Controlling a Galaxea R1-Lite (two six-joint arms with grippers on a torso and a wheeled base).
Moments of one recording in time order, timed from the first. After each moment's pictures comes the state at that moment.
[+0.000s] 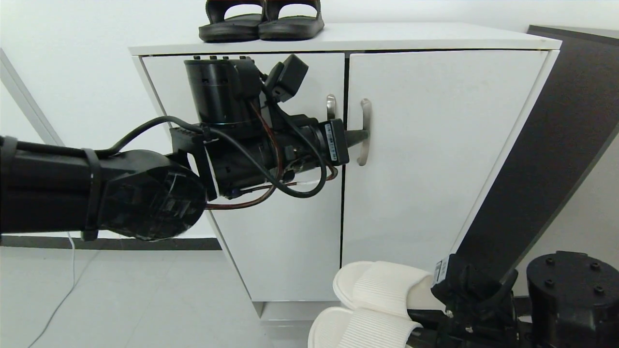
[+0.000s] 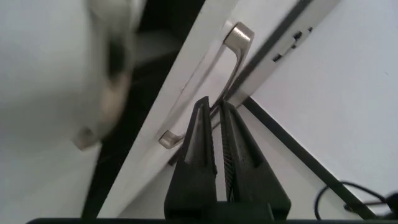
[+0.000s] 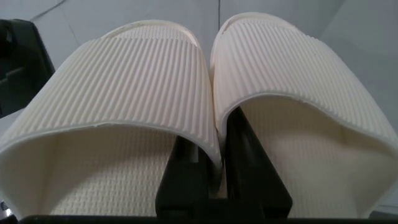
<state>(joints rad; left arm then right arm) -0.67 1.78 -1.27 -0.53 -0.31 -0.31 0.91 1.52 -0.40 -0.76 0.11 -0.09</state>
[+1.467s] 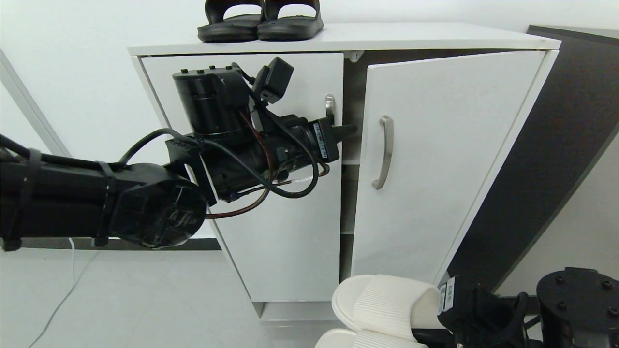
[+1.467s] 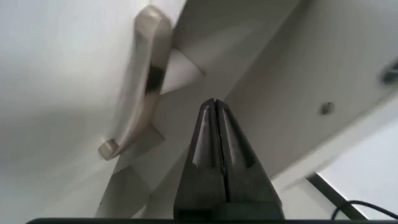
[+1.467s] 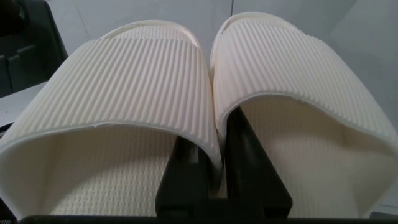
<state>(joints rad) -0.62 1.80 -1.21 -0.69 -0.31 -0.34 0.94 1.50 -0.35 -0.76 0.11 -0.12</state>
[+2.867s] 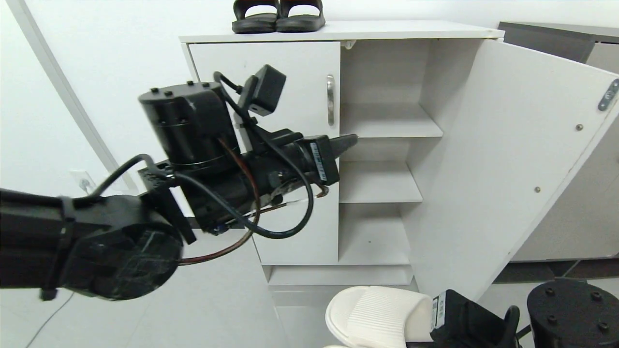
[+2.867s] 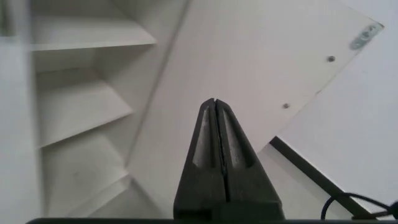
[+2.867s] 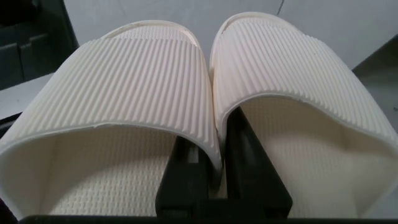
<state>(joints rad) -0.68 1.69 -1.00 -0.82 -0.22 -0.30 0.97 1.52 -0.35 -0.76 0.12 -0.11</state>
